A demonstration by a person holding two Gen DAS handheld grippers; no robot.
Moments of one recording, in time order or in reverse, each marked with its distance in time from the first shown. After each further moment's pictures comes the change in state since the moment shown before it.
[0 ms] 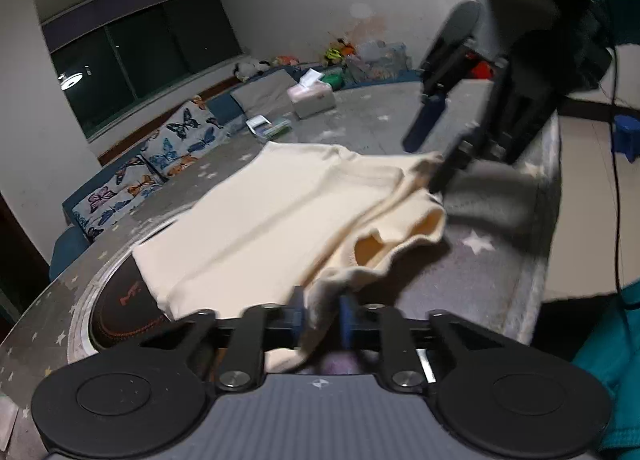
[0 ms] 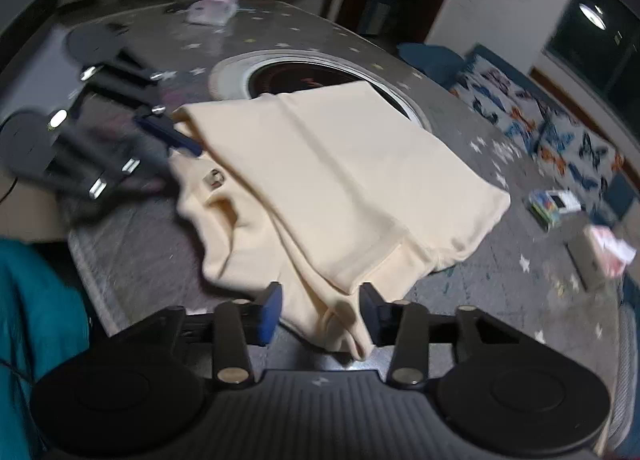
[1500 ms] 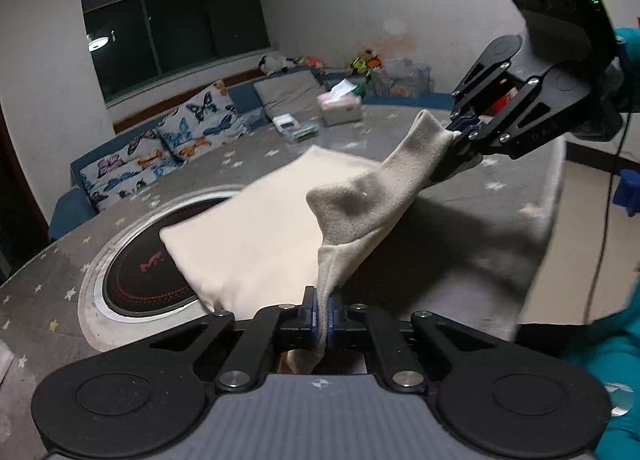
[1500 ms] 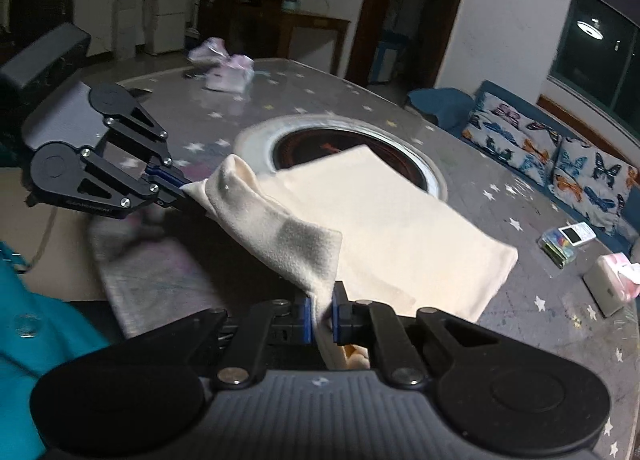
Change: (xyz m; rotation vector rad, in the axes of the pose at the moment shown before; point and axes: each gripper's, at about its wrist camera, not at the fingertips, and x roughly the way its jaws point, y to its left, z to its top) left arm -0.059 0.021 -0.005 -0.132 -0.012 -0.025; right arm -0.037 0.000 0.013 0.072 -0.176 0.098
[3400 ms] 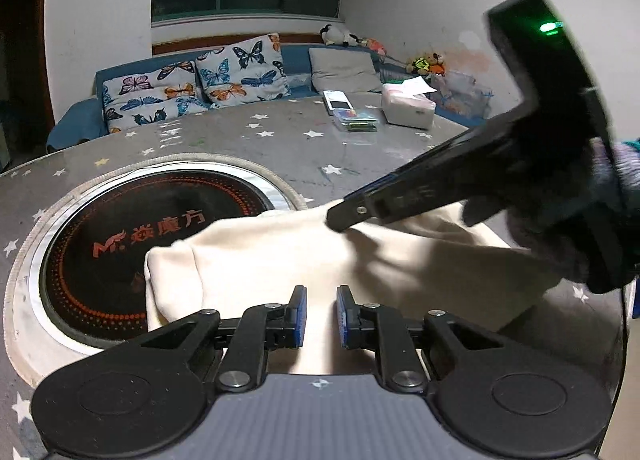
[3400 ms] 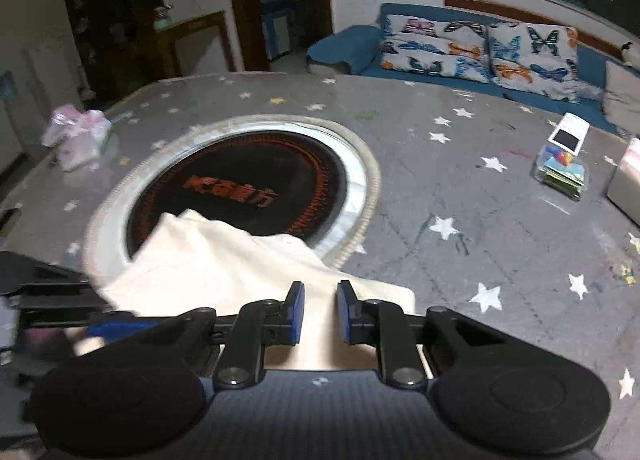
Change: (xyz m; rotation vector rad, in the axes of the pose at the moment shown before) left arm 0.137 0.050 0.043 -0.329 0.084 0.011; right arm 0.158 -0.116 0.042 0.468 0.080 -0.104
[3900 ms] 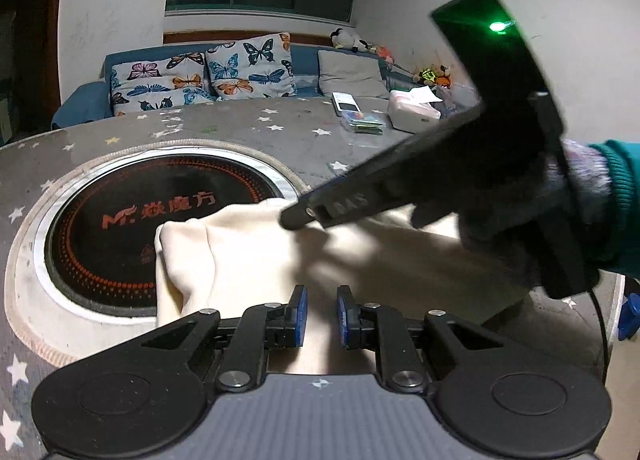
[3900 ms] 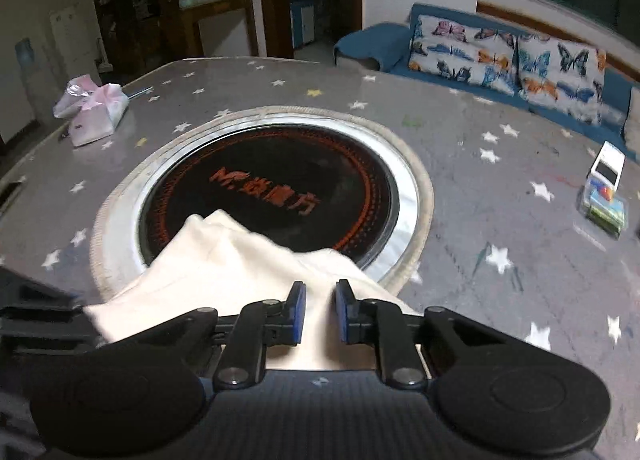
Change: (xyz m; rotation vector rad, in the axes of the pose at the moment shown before) left arm -0.016 0.009 -0.011 -0.084 -0.007 -0.022; right arm 0.021 0.034 0.016 -0.094 0.026 0.035
